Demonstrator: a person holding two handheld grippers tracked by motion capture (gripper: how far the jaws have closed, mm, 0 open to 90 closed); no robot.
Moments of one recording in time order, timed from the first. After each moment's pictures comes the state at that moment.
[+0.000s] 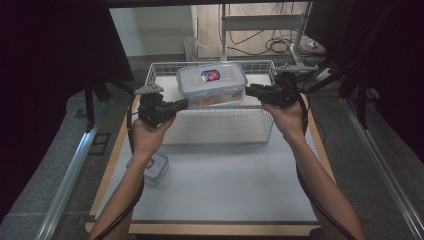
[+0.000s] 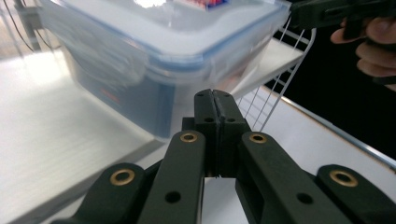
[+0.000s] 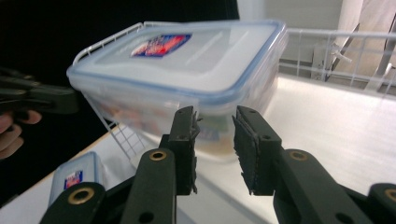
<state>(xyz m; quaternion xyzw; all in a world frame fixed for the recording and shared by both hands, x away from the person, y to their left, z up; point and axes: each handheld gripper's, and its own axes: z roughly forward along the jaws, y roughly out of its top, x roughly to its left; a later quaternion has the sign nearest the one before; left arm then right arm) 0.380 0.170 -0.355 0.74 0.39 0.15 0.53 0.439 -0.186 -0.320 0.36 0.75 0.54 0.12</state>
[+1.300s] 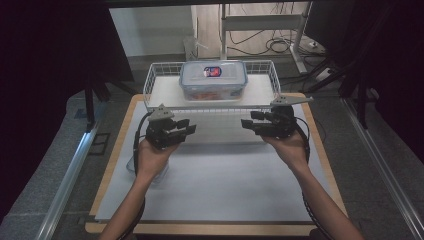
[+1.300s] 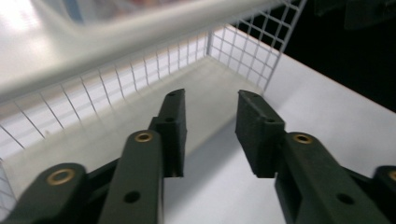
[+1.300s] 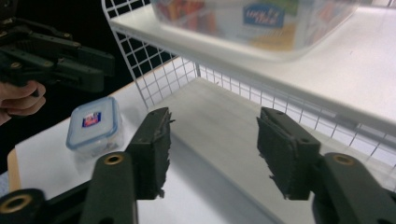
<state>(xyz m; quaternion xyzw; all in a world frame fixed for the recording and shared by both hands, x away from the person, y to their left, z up) 0.338 0.154 -0.400 0.77 0.37 0.17 0.49 0.386 -0.190 -0.369 0.31 0.79 0.52 0.11</state>
